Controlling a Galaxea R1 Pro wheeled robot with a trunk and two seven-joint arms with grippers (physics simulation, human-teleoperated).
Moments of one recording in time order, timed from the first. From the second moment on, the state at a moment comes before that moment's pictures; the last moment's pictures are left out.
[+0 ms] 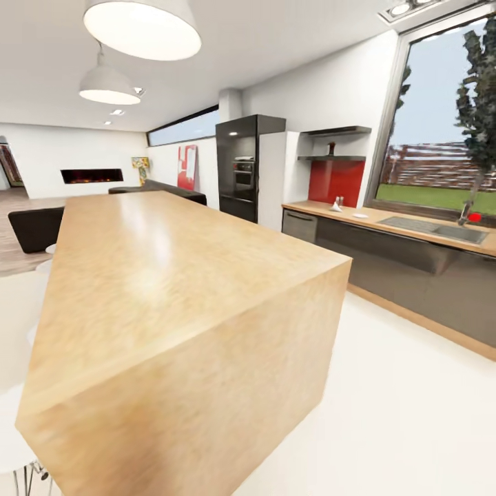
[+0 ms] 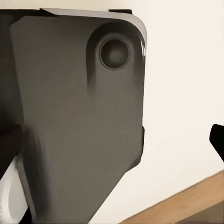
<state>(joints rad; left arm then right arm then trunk) 0.00 -0.02 0.00 0.00 0.00 0.01 0.00 0.00 -0.01 -0.01 -0.05 0.00 0.00 0.00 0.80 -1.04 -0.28</state>
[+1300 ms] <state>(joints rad) 0.00 -0.02 0.00 -0.01 0.00 0.00 0.00 0.00 -0.01 -0.01 -0.05 0.00 0.00 0.00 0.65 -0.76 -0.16</state>
